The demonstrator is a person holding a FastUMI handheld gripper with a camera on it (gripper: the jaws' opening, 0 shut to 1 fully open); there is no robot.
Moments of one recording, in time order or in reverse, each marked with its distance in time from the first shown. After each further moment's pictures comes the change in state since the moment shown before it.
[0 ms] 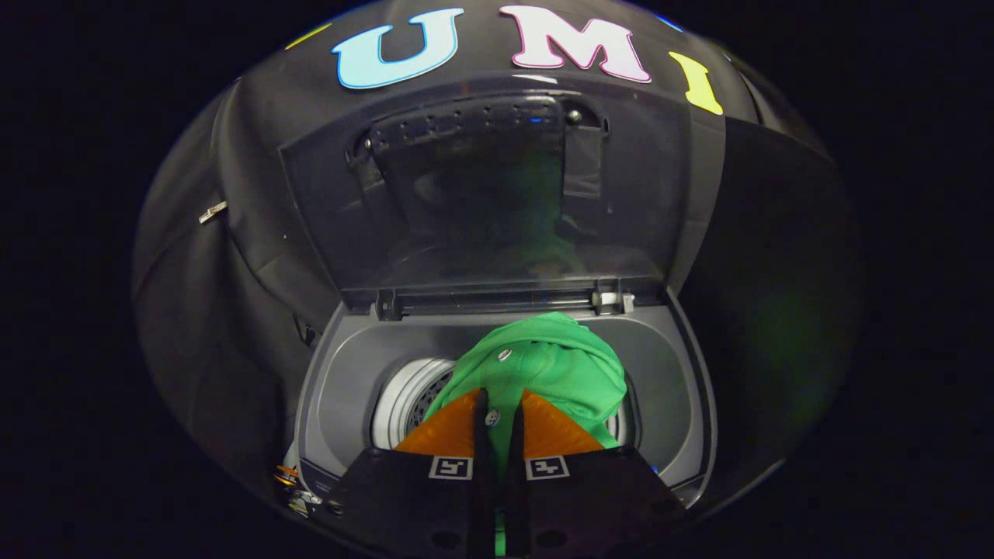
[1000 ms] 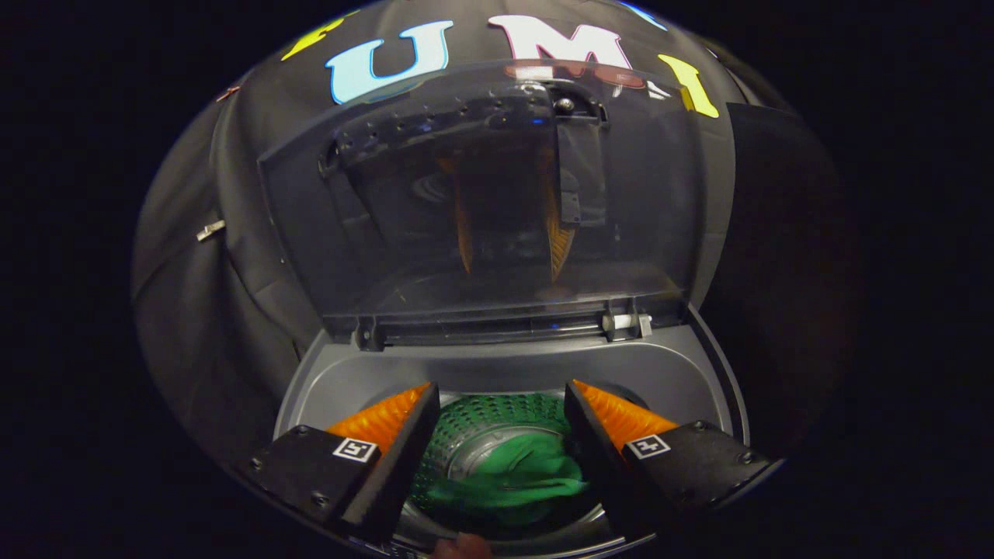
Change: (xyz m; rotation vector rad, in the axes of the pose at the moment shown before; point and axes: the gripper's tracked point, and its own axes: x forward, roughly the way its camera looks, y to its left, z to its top) arm 0.034 -0.005 0.022 0.034 -0.137 0.035
